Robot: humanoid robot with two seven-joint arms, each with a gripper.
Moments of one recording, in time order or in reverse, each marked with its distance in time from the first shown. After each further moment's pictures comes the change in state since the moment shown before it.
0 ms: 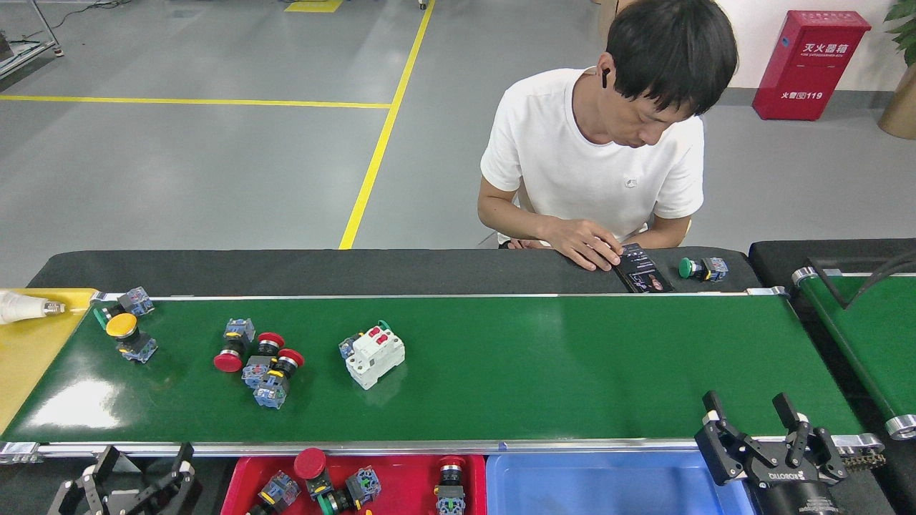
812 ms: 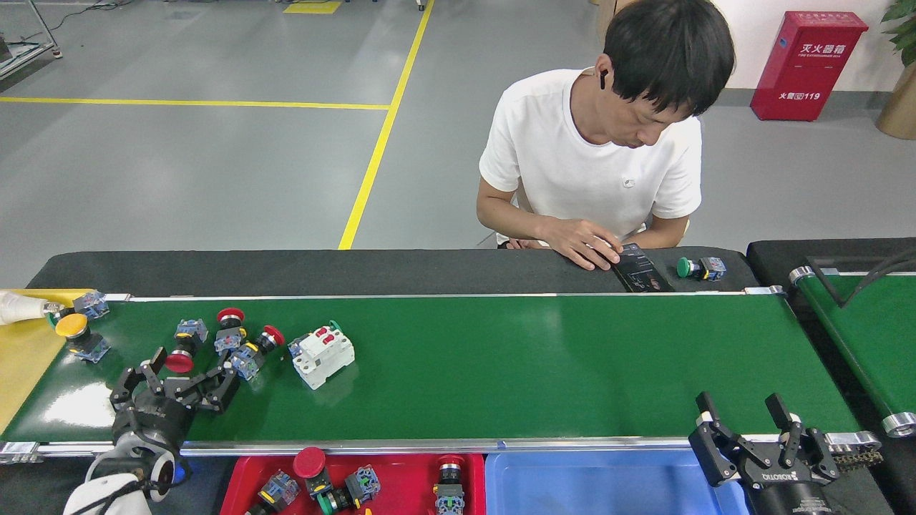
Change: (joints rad) left arm -0.527 0.121 -0.196 0.655 -0.090 0.115 0.007; right arm 0.001 0.007 0.016 0.001 0.000 -0.002 -0.001
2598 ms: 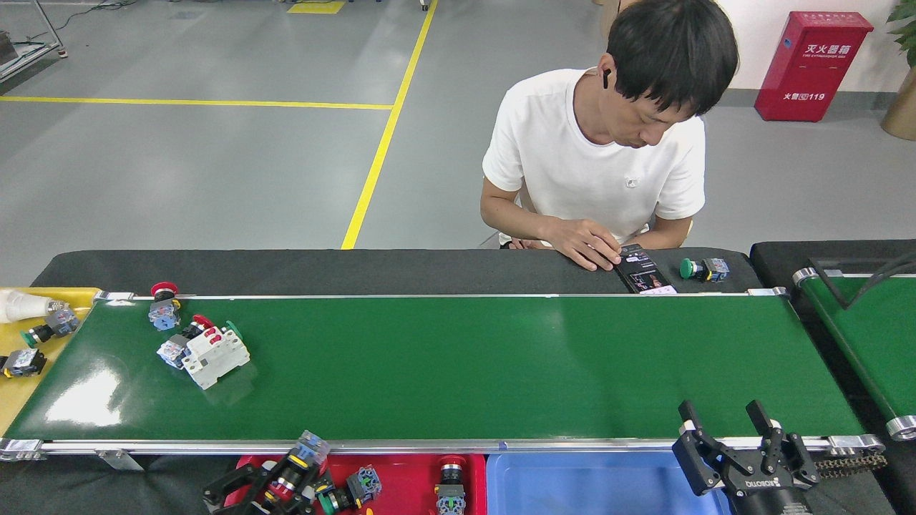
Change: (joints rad) left arm 0.723 0.046 -0.367 -0.887 0.085 -0.109 0.071; right arm 0.017 0.003 0.037 0.000 -0.001 0.000 0.000
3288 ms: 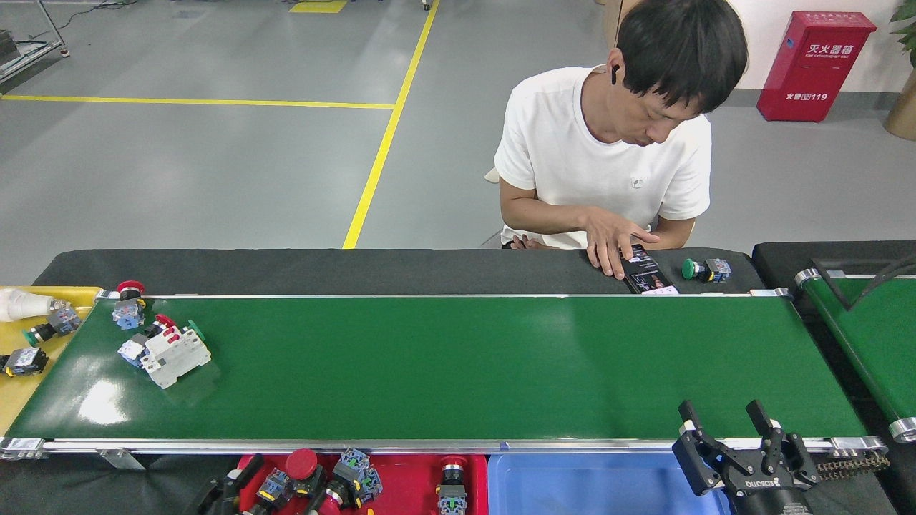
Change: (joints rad) left arm 0.064 -0.144 0.296 -0.017 0.146 -0.005 0.004; right arm 0.000 0.000 0.000 0.000 0.000 -0.004 0.000
